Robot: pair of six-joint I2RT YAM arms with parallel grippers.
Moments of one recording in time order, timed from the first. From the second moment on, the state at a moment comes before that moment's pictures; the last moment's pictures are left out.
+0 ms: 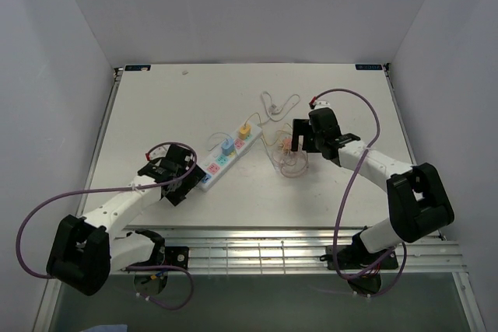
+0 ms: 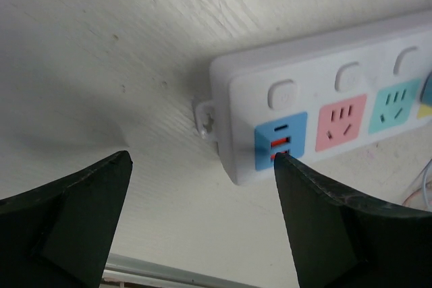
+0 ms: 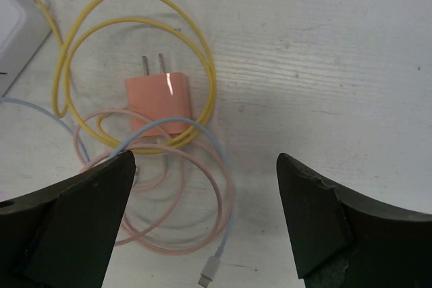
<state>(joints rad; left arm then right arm) -0.46 1.12 0.59 -0.58 -0.20 -1.17 0.45 1.48 0.86 -0.16 0.15 0.33</state>
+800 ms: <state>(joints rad) -0.35 0.84 0.65 -0.71 -0.18 -1.07 0.48 1.37 0.72 0.00 0.00 0.21</state>
